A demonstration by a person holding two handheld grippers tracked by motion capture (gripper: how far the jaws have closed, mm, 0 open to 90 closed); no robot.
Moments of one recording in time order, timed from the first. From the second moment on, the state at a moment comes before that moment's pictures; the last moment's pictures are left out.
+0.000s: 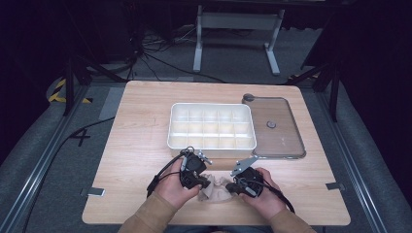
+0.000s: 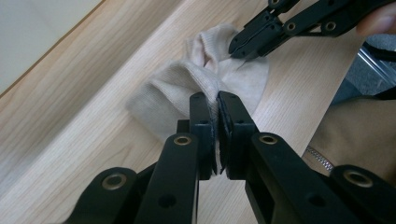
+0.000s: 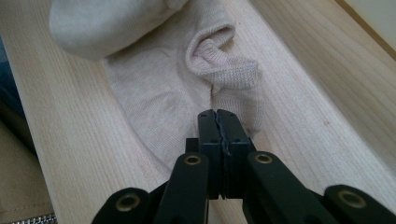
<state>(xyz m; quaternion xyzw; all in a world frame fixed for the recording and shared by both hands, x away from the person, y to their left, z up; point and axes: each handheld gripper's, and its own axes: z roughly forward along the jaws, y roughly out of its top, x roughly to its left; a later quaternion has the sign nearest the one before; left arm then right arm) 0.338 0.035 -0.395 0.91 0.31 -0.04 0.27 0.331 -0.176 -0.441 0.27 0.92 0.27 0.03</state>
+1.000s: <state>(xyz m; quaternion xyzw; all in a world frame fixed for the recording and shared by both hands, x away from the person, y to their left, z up) 0.342 -0.002 -0.410 0.92 0.29 -0.05 0.25 0.330 -0.177 -0.442 0.27 0.92 0.28 0.03</state>
